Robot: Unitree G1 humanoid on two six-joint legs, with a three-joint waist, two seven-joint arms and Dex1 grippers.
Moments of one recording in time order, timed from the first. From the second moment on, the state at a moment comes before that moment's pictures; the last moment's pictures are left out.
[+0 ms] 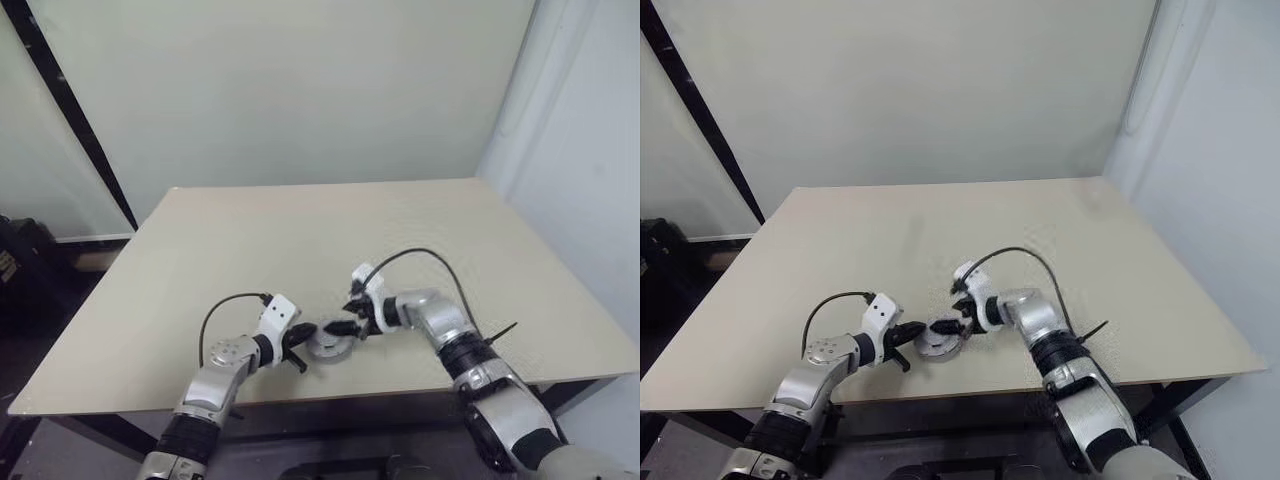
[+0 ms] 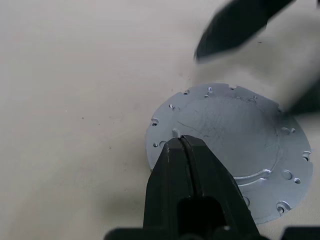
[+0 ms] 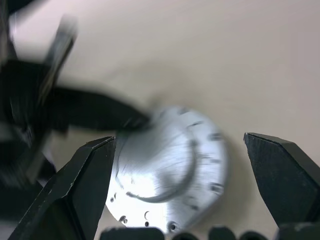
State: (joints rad) left arm -0.20 0.36 -0.16 0.18 -0.12 0.35 -0.67; right arm -0.78 -0.10 0.10 0.62 0.13 0.85 0.87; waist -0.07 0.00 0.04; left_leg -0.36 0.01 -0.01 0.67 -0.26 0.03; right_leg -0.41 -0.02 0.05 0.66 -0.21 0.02
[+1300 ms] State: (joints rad) left arm -0.20 0.38 -0.15 0.18 -0.12 0.35 -0.66; right arm -0.80 0.03 -0.52 1.07 0.47 1.15 0.41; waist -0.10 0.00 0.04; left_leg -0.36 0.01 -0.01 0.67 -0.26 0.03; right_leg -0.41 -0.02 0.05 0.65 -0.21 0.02
